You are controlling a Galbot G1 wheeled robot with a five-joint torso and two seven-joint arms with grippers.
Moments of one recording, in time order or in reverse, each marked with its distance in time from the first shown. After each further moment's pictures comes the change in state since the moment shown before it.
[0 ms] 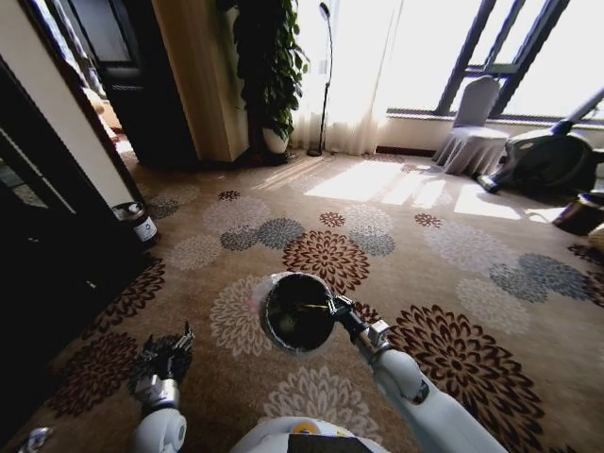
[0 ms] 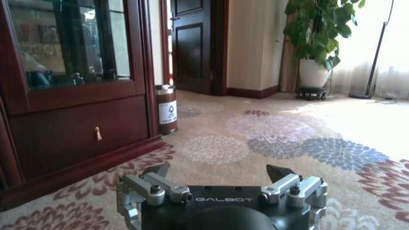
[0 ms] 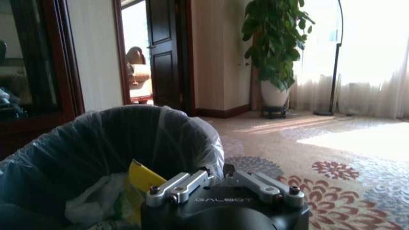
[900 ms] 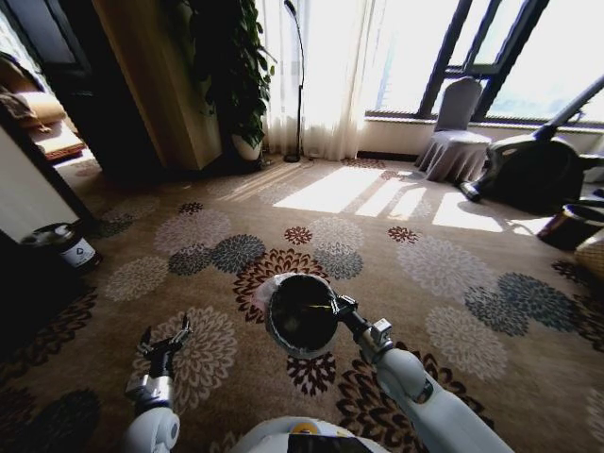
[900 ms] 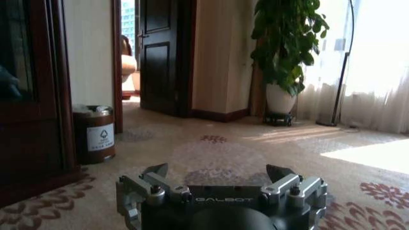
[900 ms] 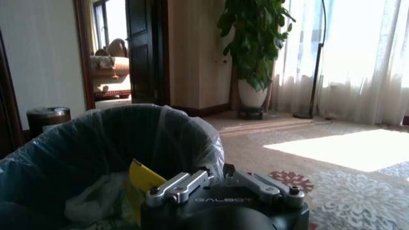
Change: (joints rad) left arm 0.007 0.006 -0.030 -0.033 -0.035 -0.043 0.070; right arm -0.004 -0.019 0.009 -0.002 -0.012 -0.021 -0.001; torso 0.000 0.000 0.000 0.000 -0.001
